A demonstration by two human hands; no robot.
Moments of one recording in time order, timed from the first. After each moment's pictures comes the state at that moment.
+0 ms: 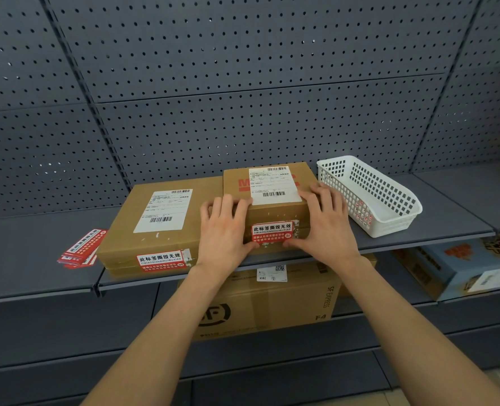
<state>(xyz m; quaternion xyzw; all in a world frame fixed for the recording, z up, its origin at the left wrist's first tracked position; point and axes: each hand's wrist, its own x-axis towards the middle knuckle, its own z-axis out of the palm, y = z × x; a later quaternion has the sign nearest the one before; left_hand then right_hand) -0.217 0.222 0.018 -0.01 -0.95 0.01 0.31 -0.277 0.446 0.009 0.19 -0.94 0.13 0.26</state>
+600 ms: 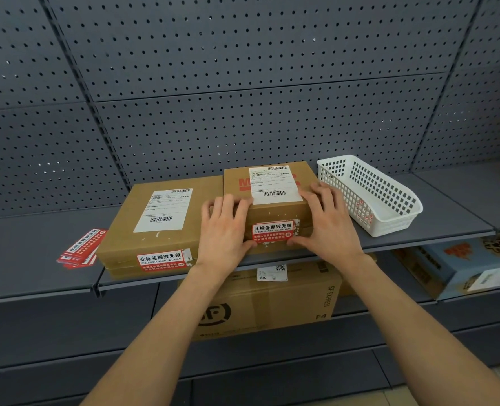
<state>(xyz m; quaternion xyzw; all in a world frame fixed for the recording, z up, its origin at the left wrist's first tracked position) -0.217 0.219 0.018 -0.02 -0.95 0.02 0.31 -0.278 0.451 0.010 0.20 -0.93 0.14 0.26</state>
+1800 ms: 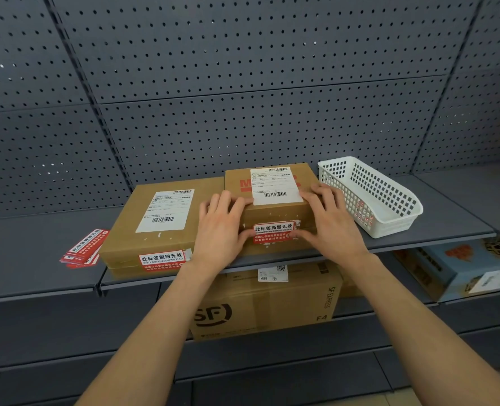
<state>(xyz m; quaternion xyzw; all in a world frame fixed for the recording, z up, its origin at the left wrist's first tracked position) -0.226 0.202 0.018 -0.05 -0.95 -0.06 0.31 -0.288 0.460 0.007 0.24 -0.92 0.14 0.27</state>
